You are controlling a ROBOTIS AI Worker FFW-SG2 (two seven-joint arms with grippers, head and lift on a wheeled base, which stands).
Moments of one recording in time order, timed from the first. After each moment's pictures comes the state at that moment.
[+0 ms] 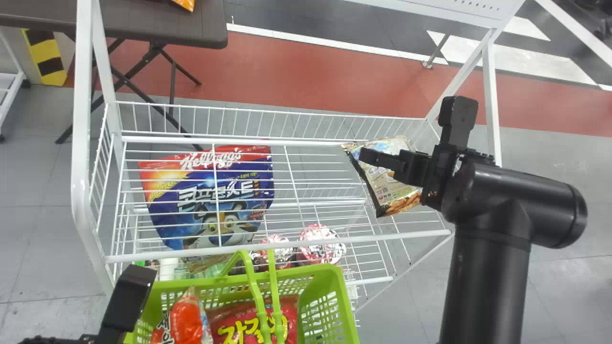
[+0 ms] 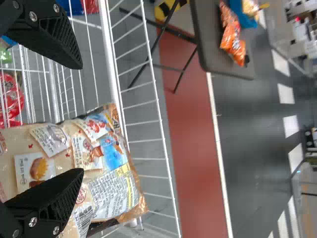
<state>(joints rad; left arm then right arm) 0.42 0.16 -0.32 -2.19 0.13 1.06 -1.32 -0.13 -0.05 -0.36 -1.94 0.24 1.19 0.49</state>
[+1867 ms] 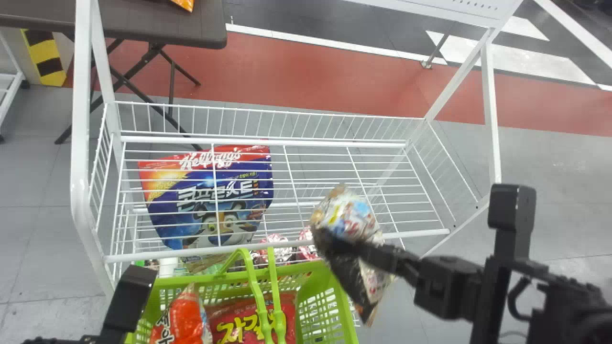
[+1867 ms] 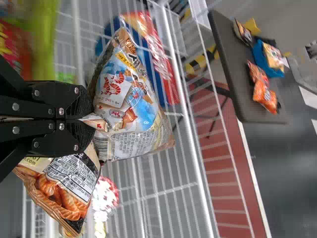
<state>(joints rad) 0.43 0.16 -0.32 -2.19 0.13 1.05 -1.30 0.50 -0.01 -0.49 -2.77 -0.29 1.56 0.51</state>
